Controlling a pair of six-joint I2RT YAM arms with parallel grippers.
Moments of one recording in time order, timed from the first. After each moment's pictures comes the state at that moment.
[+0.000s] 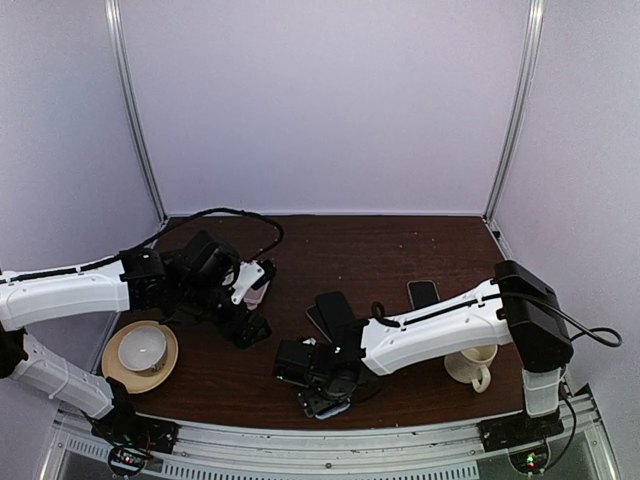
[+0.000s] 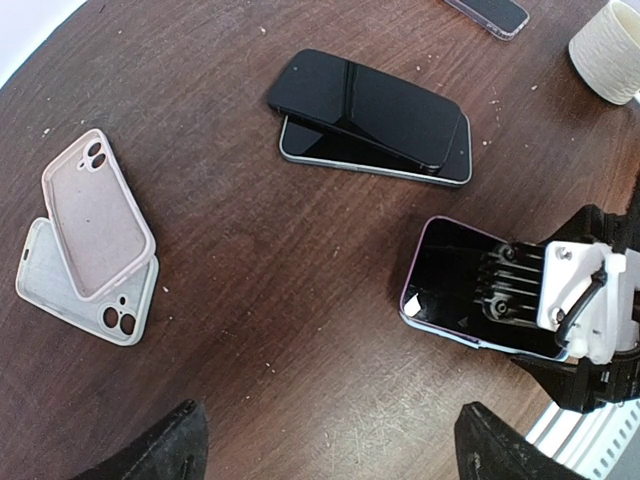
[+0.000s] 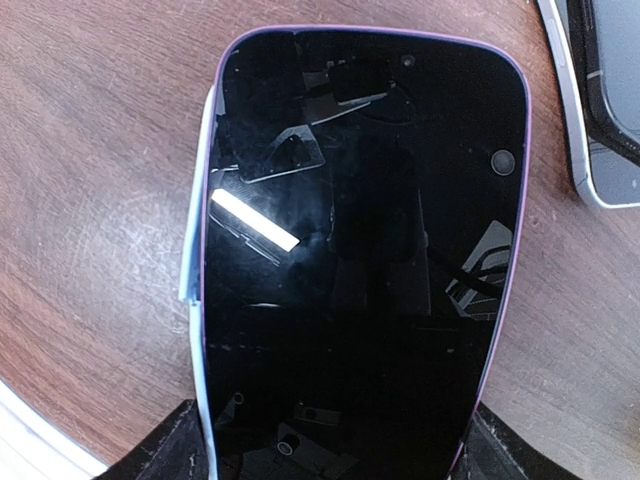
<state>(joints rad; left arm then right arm) -0.92 1.28 0.95 -0.61 -0.03 -0.10 1.36 2.05 1.44 -0.74 0.26 0.83</state>
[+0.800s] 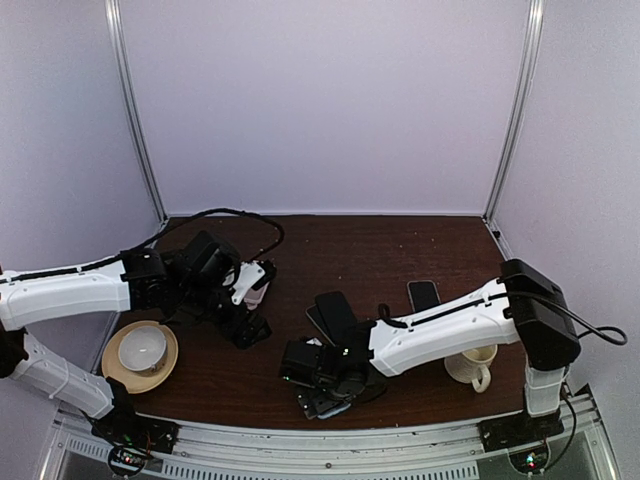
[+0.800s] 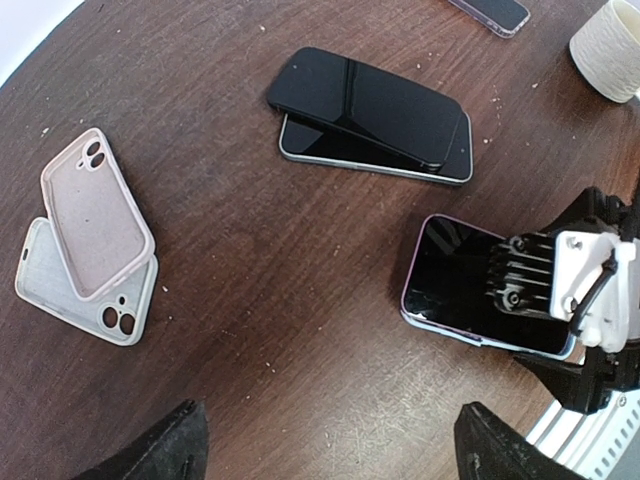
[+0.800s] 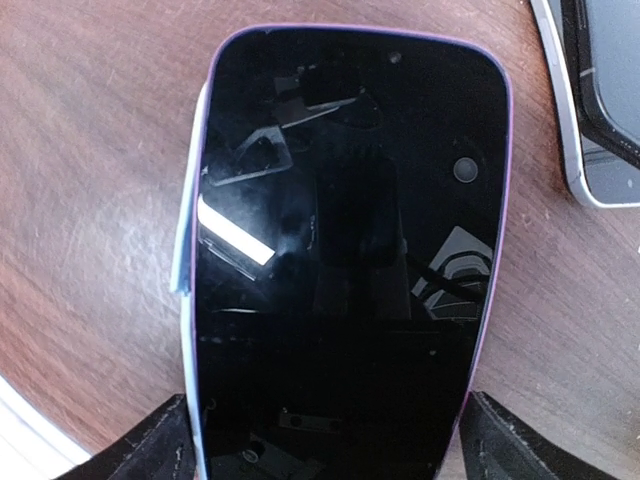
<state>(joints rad) -0.92 1.28 0.95 -0.61 -0.04 -0.09 1.37 2.02 1.38 -0.68 0.27 0.81</state>
